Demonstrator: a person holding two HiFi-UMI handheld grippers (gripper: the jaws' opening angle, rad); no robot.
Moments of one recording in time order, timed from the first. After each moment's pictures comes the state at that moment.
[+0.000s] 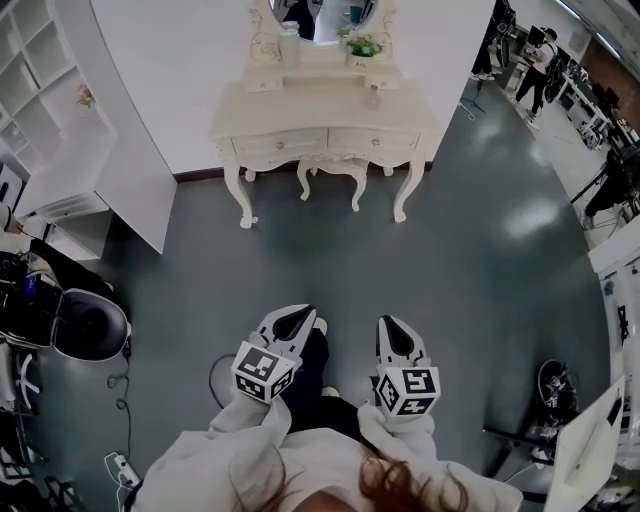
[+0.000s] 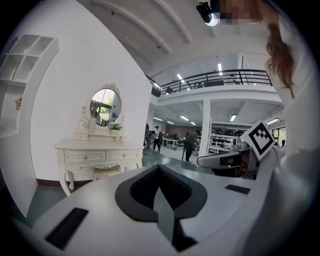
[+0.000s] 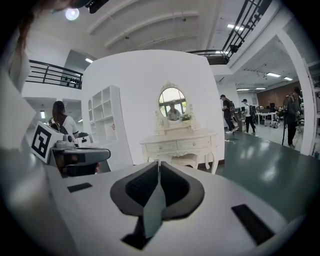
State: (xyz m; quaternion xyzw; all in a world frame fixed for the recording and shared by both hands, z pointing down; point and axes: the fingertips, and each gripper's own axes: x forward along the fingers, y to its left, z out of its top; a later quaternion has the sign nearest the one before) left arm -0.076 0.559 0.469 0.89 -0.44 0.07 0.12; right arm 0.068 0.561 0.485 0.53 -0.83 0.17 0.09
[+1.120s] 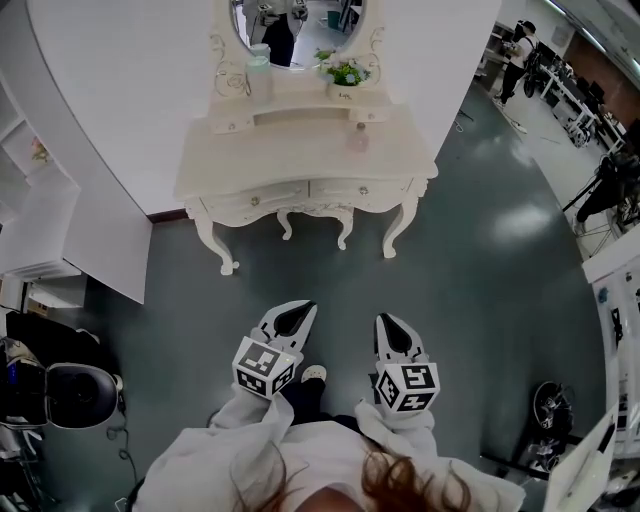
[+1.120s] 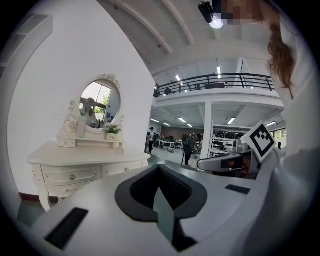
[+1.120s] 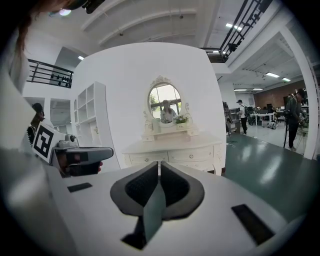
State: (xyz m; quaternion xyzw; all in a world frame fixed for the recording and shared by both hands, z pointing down) left arm -0.077 0.302 0.458 0.90 -0.41 0.06 0.11; right arm 0.061 0.316 0.477 0.55 -0.81 0.17 0.09
